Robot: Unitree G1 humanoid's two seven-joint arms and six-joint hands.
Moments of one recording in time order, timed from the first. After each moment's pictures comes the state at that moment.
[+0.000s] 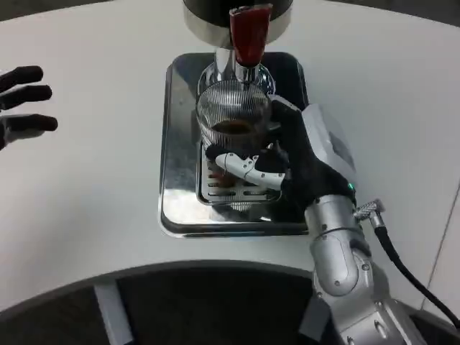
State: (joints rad) left arm -0.40 0.78 0.49 0.36 -0.43 -0.05 -0.87; right arm -0.62 -0.01 0.25 0.17 -0.57 0.26 -0.23
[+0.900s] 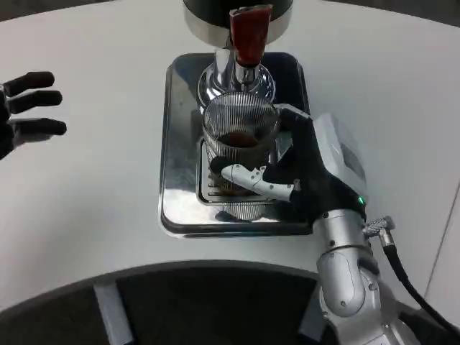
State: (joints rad) left arm -0.39 0.78 0.47 0.33 -0.43 -0.05 -0.86; right arm -0.53 -0.01 0.27 0.08 -0.61 0.27 -0.26
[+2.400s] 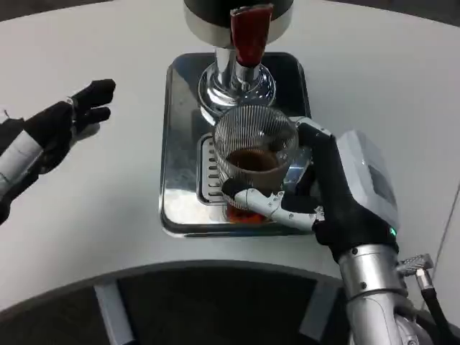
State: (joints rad) left arm -0.34 0.70 0.34 0.19 -0.35 -0.20 -0.82; right arm -0.28 -0.02 0.30 -0.28 -0.73 0.29 -0.17
